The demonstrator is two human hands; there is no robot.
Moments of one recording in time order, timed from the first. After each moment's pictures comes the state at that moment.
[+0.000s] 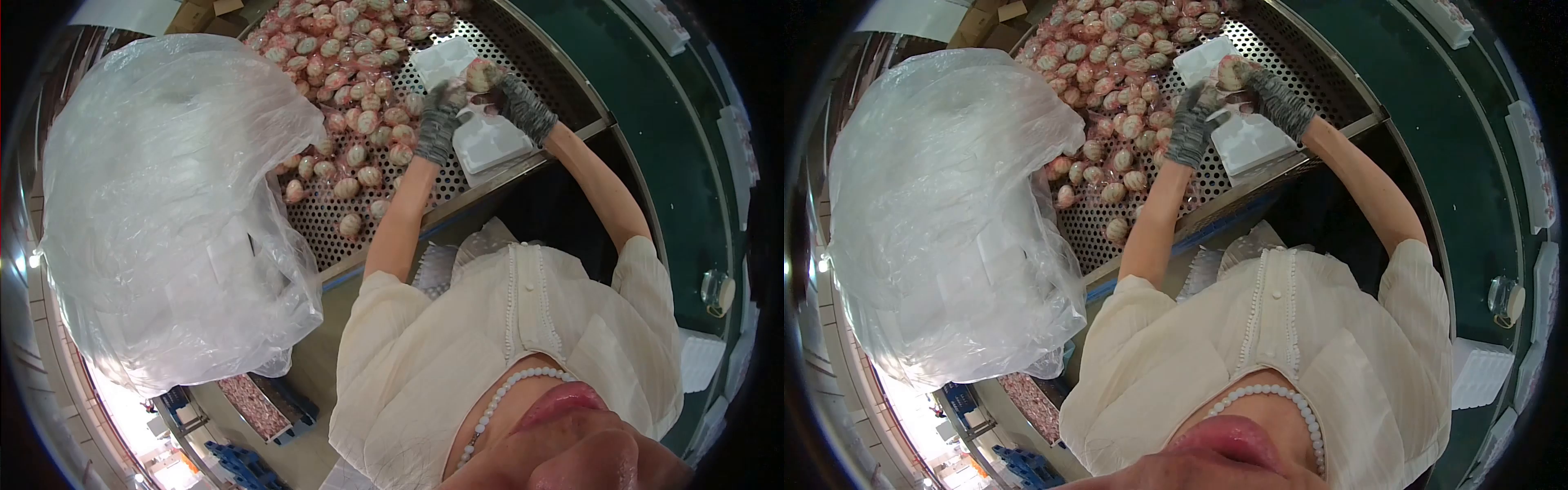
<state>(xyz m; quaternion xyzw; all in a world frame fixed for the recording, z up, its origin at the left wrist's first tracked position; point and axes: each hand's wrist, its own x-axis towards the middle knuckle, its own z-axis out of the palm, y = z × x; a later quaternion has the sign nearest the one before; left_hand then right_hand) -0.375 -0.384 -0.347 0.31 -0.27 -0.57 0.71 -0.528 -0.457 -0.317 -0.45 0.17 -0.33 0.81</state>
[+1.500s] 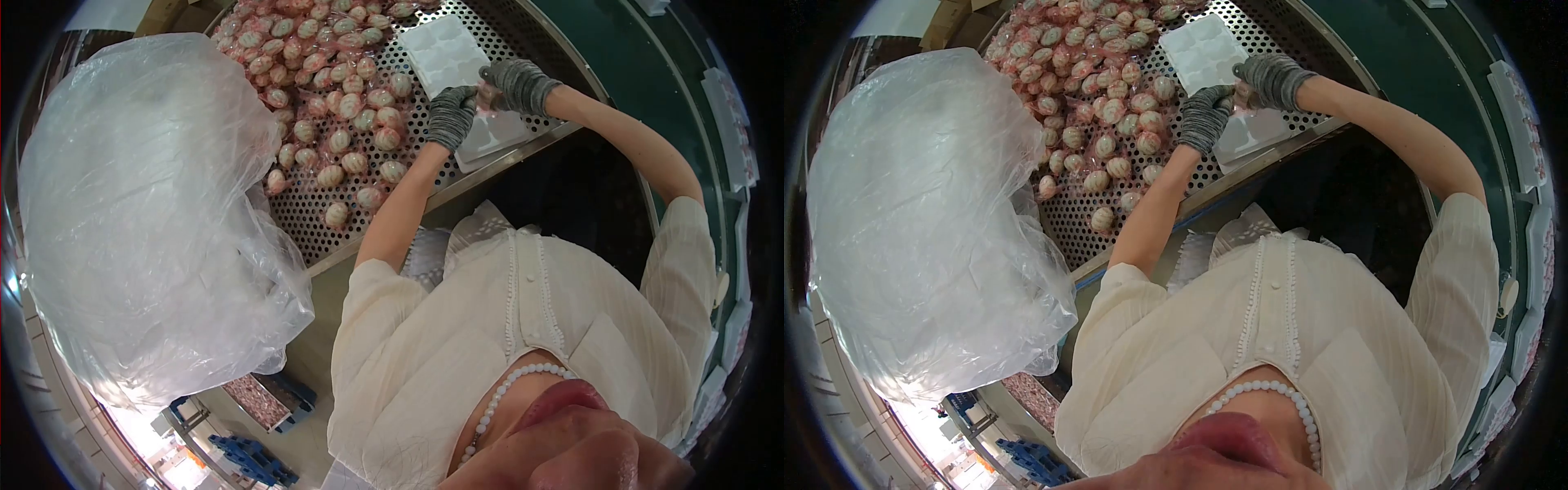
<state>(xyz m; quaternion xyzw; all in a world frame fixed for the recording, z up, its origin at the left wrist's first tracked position) -0.395 -0.382 -0.365 0.62 -0.63 -0.19 0.43 -0.528 -0.461 -0.275 -0.95 0.29 0.09 0.07</state>
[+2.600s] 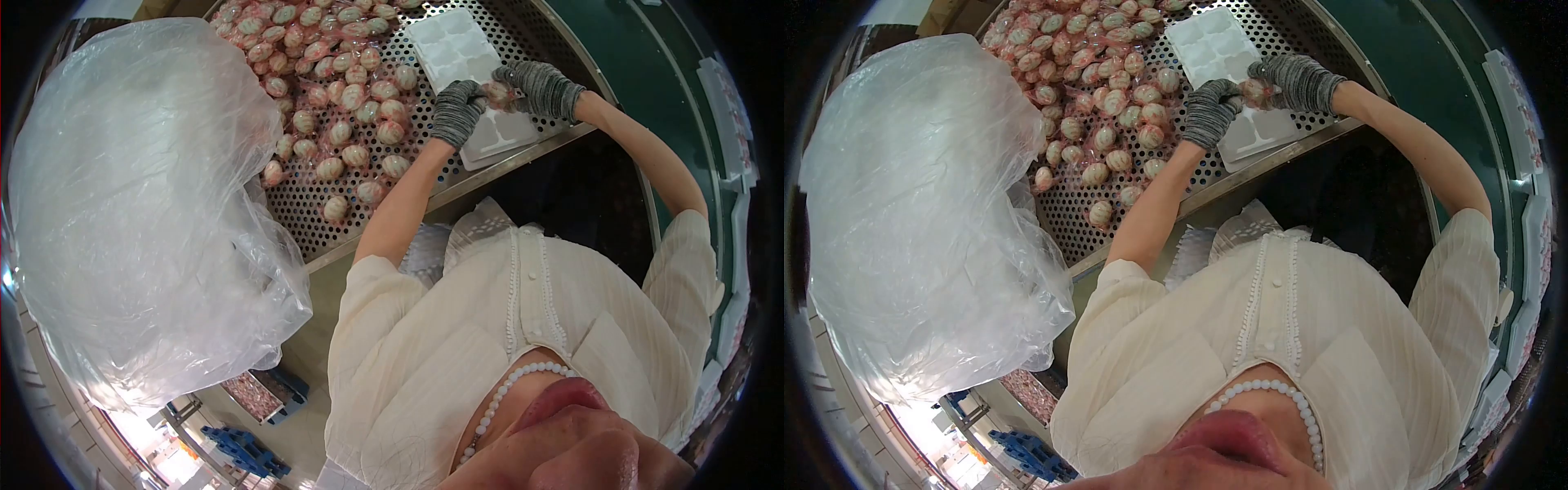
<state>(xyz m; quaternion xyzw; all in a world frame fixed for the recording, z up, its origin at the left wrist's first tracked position) -0.390 -0.384 -0.370 0.59 -0.62 -0.27 0.45 -0.553 -0.472 -0.302 -0.98 0.18 -0.07 0.08</state>
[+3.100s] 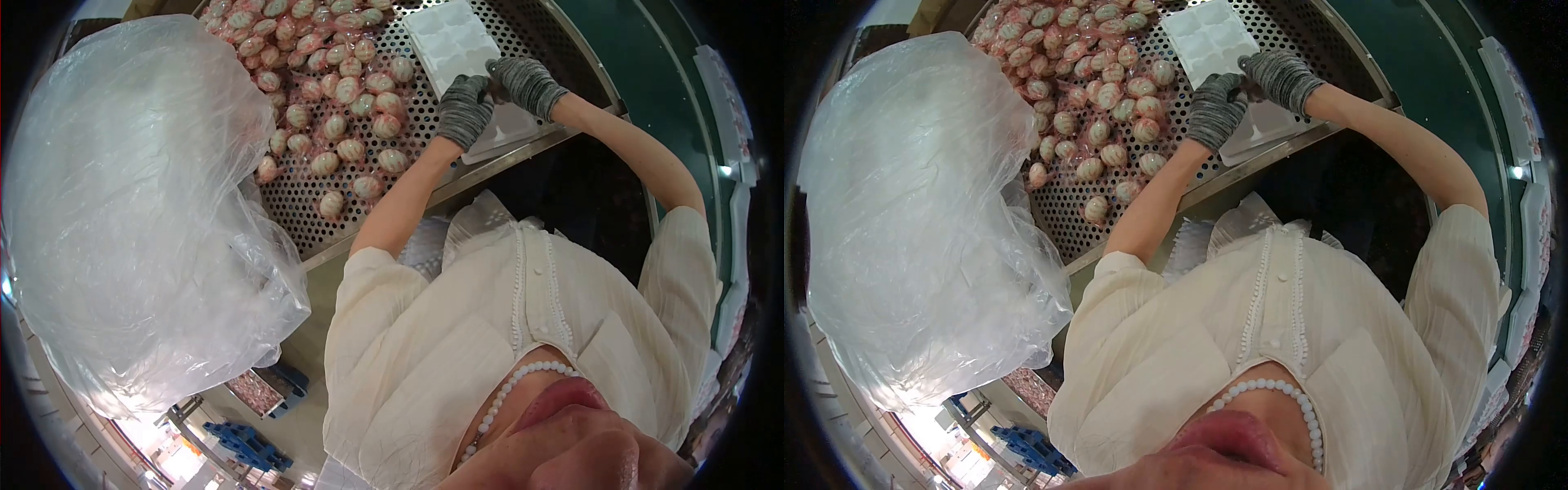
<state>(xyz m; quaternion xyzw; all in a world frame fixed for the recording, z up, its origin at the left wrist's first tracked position) -0.407 -0.376 -0.351 0.64 -0.62 -0.20 0.41 -0.517 -0.460 -0.303 -0.94 0.32 0.08 0.09</state>
